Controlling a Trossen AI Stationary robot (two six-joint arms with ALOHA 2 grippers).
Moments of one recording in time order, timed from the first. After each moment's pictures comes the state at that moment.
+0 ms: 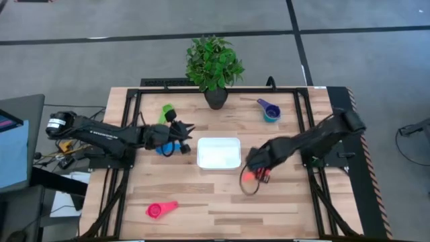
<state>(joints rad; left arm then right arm) -0.03 1.16 0.57 0.27 -0.61 0.16 0.26 1.54 1.02 -1.02 0.09 0.71</state>
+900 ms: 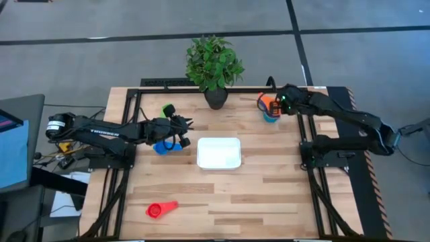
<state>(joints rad) 0.07 1.16 0.57 0.24 -0.58 0.18 -0.65 1.05 0.83 -0.88 0.31 0.81</state>
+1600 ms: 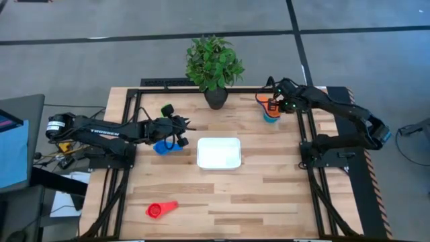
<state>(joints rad) 0.09 1.16 0.57 0.14 -0.62 0.21 -0.80 1.20 0.83 -0.84 0.17 0.83</state>
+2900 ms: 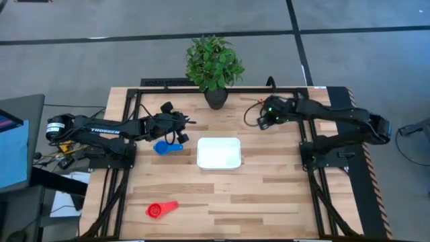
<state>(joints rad) 0.16 1.16 0.57 0.14 -0.55 0.15 -0.40 1.18 0.83 -0.75 0.26 0.63</state>
